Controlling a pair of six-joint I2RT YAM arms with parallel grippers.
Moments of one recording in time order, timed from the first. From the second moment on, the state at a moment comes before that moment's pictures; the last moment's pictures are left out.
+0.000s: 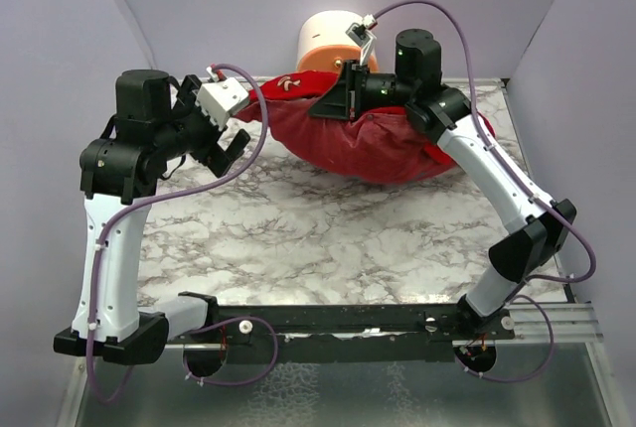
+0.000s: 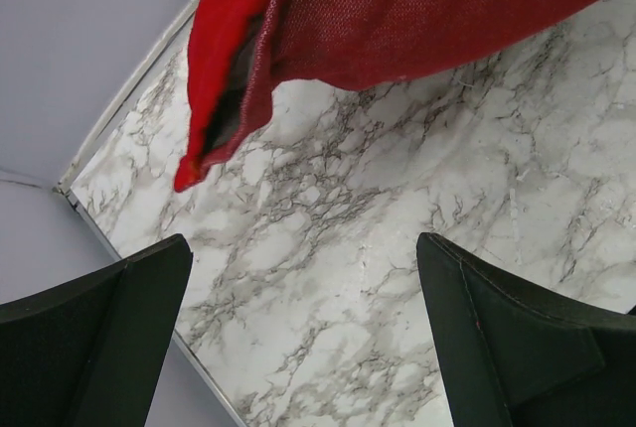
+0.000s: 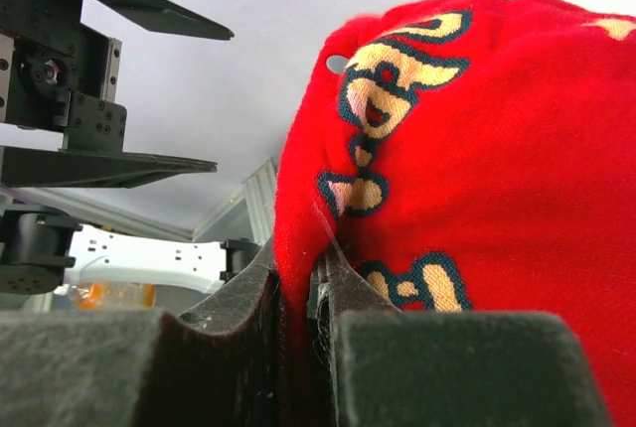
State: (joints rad) left arm -0.17 1.21 1.81 -1.18 0.39 0.57; right arm 0.55 1.69 1.84 -0.34 -0.78 0.52
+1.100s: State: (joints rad) left arm -0.26 1.14 1.35 -0.91 0.43 0.61; right arm 0.69 1.48 1.54 -0.36 -0.75 0.38
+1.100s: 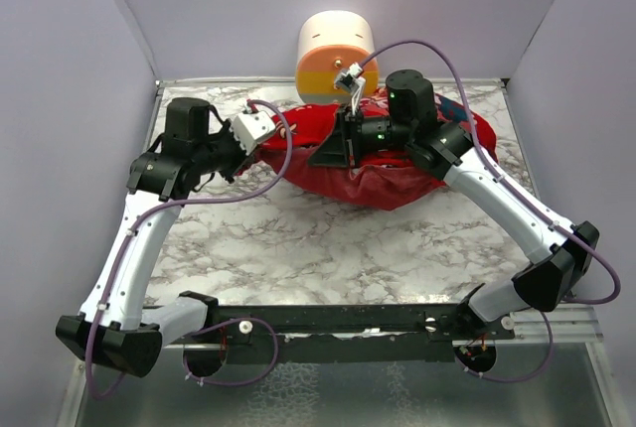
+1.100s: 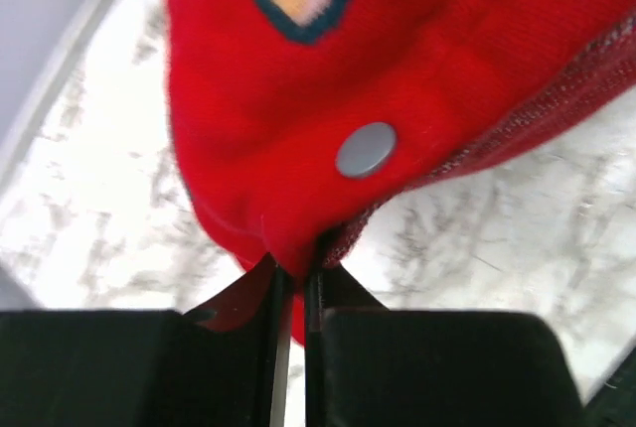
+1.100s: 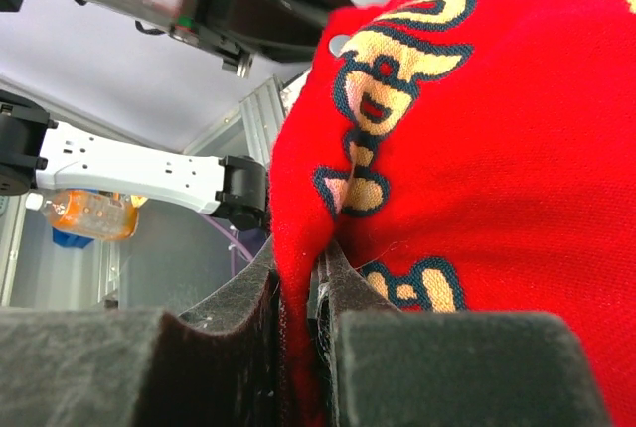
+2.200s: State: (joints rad) left arm -0.26 1.15 2.01 -0.87 0.38 0.43; right arm 0.90 1.61 2.10 -0.66 -0.58 0.30
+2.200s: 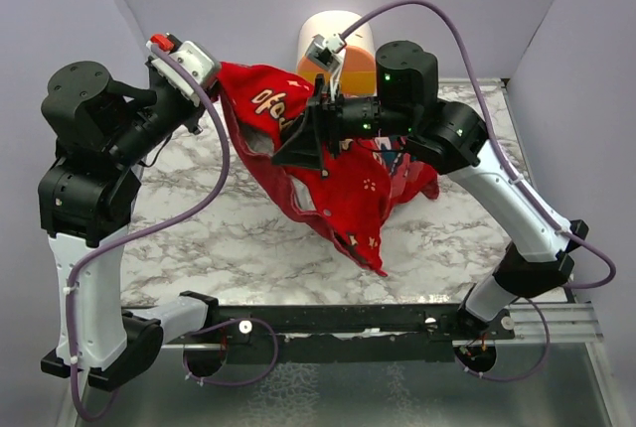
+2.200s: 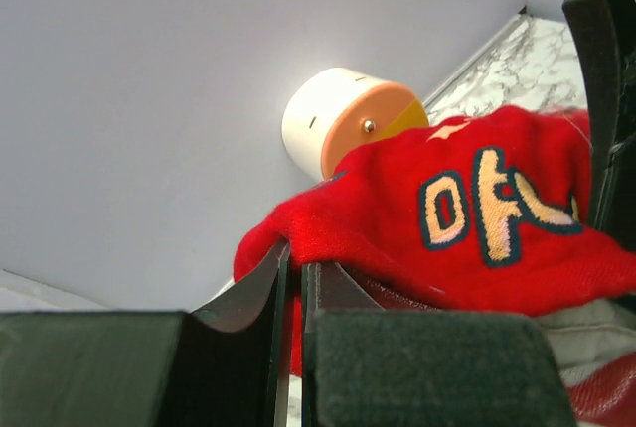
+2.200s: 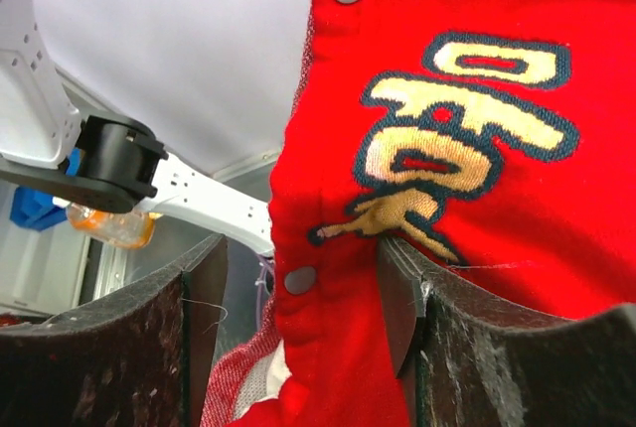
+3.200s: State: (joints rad) left arm -0.26 1.20 2.02 -0.87 0.52 0.28; right arm 1.32 1.71 2.22 -0.64 0.65 -0.15
